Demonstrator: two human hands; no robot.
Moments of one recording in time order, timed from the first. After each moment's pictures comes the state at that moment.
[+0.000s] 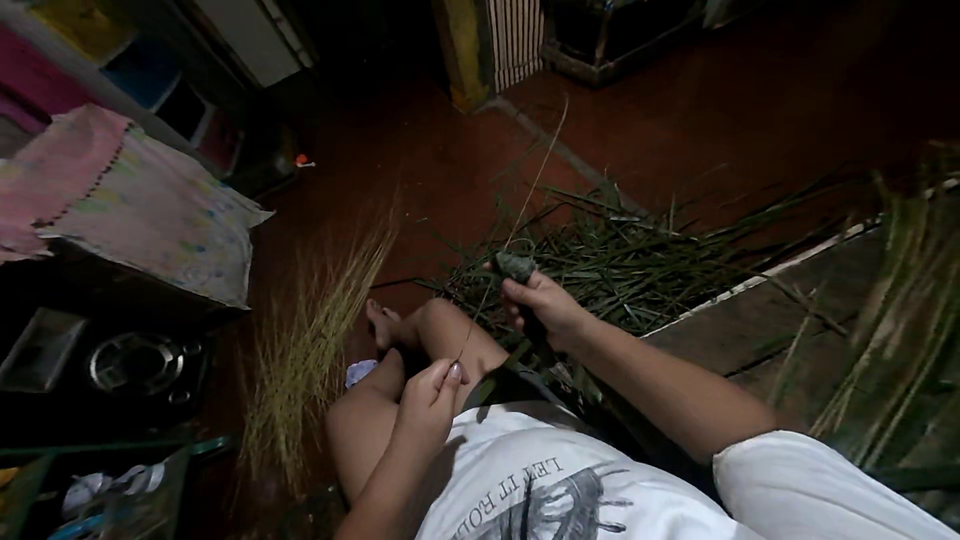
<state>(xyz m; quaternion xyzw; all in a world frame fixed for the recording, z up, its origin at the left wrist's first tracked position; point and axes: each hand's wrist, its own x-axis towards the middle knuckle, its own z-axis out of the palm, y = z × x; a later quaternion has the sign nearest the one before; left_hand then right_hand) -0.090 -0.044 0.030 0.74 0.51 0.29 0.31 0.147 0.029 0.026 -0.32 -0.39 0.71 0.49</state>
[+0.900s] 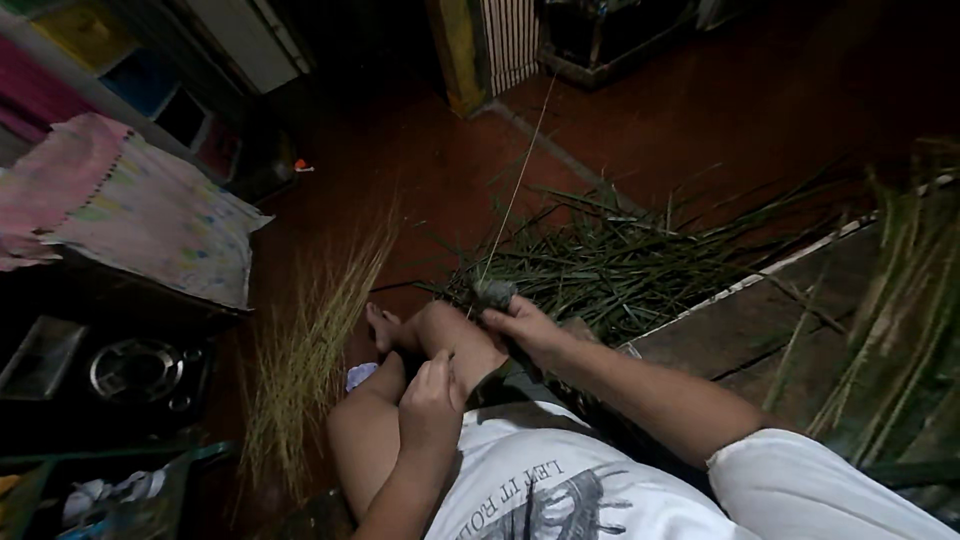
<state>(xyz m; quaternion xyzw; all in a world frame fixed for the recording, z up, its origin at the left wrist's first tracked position) -0.068 -0.053 0.012 0.78 0.55 0.28 -0.08 0.124 0.014 0.015 -0.30 -0.45 0.69 0.48</state>
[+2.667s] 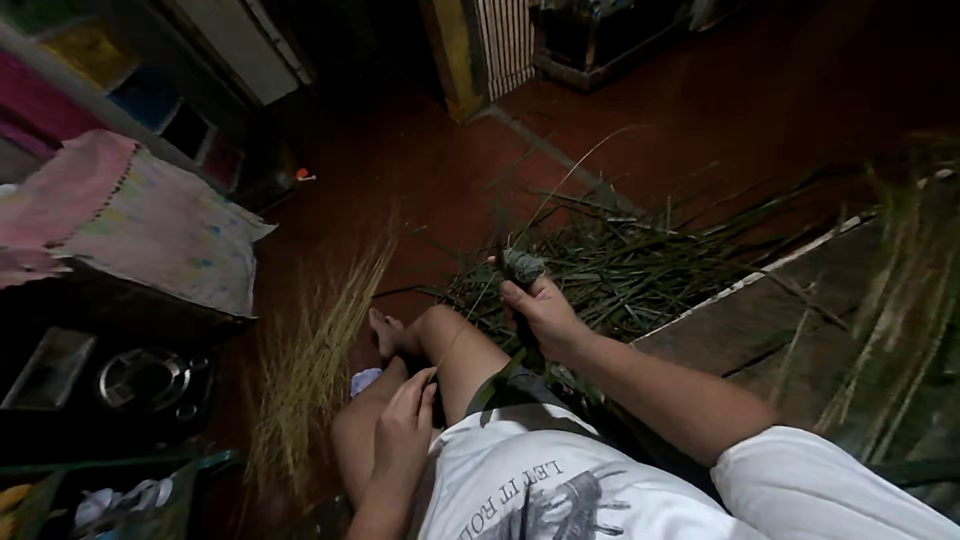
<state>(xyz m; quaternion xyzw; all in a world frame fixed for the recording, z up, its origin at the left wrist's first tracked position) -0.119 -0.059 0.004 0.79 0.54 0.31 0.04 0.133 0.014 0.034 -0.32 -0.40 0.62 0.59</state>
